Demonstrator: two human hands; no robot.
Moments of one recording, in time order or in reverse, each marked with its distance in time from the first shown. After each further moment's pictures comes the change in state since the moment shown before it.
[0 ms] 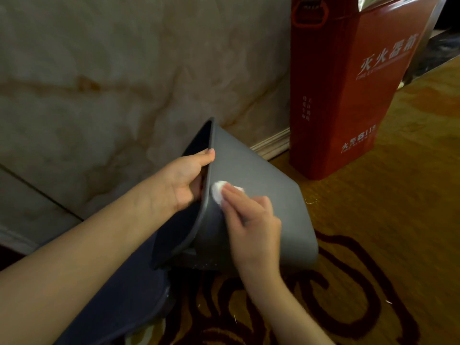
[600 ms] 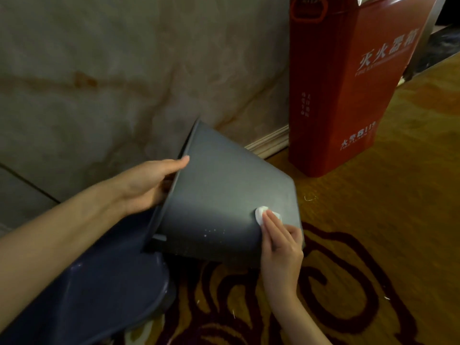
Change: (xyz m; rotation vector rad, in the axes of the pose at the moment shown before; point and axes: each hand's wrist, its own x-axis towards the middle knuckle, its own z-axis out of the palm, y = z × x) left_hand -0.013 0.001 -0.057 0.256 -0.113 0.012; right_hand -0.028 0.090 -0.010 -0.211 0.155 0.087
